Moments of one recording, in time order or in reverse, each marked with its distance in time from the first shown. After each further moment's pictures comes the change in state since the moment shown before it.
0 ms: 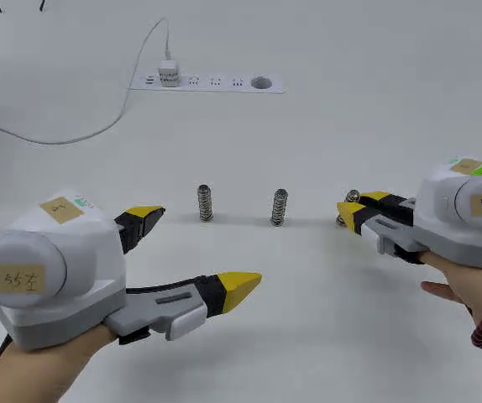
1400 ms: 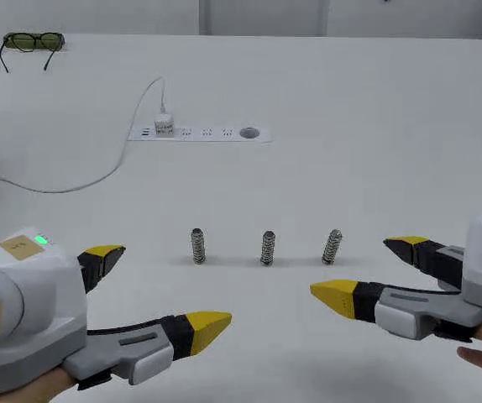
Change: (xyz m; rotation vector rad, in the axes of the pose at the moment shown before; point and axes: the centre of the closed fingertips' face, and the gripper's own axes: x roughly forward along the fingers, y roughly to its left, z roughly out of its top) left arm -0.038 0.011 0.012 -0.010 0.020 0.074; right arm -0.088 0.051 0.022 0.097 0.013 0.146
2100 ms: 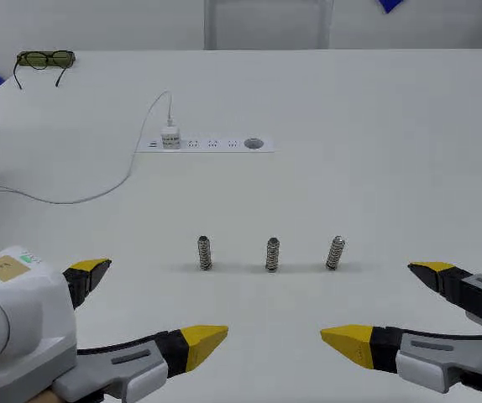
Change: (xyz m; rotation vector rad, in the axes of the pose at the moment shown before) left arm -0.017 0.001 0.001 -0.004 -0.008 0.043; right arm -0.019 0.008 -0.012 -0.029 0.009 -0.006
